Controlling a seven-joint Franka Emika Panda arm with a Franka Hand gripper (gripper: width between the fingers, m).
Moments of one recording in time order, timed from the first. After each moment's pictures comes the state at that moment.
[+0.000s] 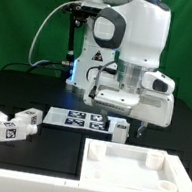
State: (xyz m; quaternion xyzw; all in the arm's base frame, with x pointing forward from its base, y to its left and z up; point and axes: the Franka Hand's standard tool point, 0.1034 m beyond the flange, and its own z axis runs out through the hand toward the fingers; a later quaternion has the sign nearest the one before) arm 0.397 0.063 0.010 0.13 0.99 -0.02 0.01
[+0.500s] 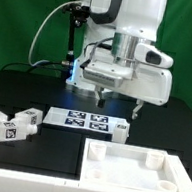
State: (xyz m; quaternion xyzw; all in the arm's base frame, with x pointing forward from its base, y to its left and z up) arm 0.418 0.040 0.066 0.26 0.96 -0.02 0.06
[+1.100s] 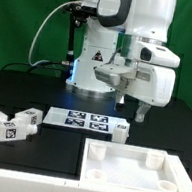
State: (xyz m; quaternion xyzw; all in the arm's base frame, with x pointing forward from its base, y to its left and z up) arm 0.432 0.068 0.064 0.63 0.78 0.01 0.06
